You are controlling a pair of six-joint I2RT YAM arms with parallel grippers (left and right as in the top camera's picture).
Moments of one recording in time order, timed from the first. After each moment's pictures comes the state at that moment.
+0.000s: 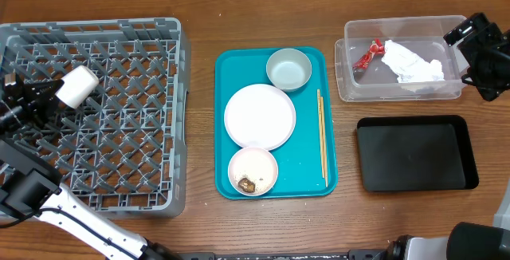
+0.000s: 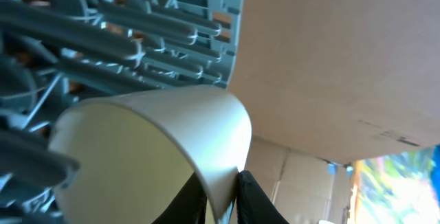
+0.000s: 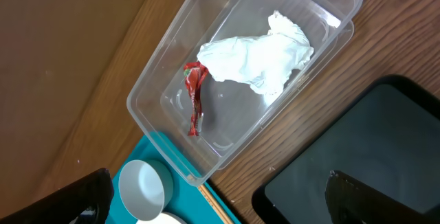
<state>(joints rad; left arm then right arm) 0.90 2.52 2.20 -1.64 1.28 0.17 -0.31 1.57 1.76 -1.19 -0.17 0.65</state>
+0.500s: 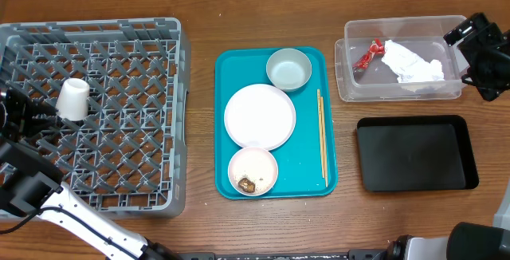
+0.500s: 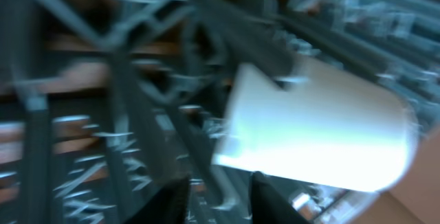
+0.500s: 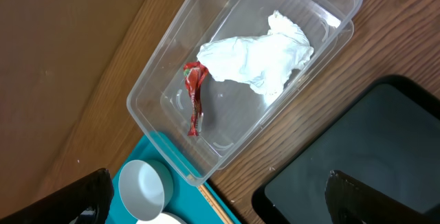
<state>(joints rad) 0.89 2.52 2.43 -1.69 0.54 -0.13 -0.31 1.57 1.76 -1.19 -0.17 0.65</state>
